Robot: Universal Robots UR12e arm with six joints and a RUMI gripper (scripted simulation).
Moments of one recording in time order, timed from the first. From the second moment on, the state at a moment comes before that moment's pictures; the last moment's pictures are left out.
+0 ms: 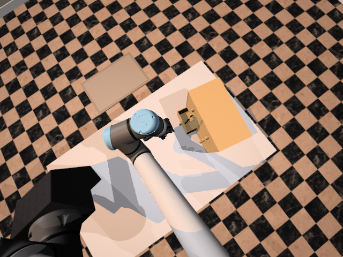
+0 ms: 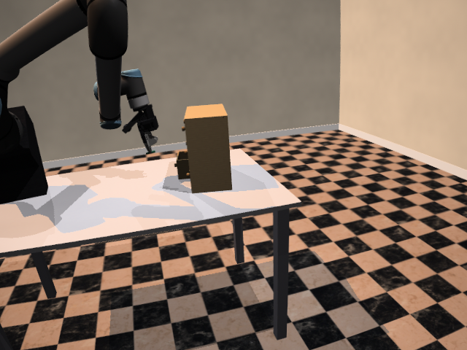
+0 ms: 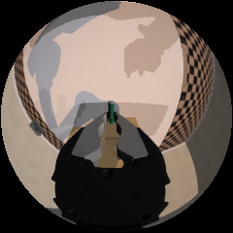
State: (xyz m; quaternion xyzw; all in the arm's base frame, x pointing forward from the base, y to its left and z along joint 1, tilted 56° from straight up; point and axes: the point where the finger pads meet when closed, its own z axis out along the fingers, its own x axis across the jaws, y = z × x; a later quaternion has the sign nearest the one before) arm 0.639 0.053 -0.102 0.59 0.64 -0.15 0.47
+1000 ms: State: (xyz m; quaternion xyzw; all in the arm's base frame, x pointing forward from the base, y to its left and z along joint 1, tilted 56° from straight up) arm 0.637 0.052 -0.103 0.54 0.65 -0.08 0.53
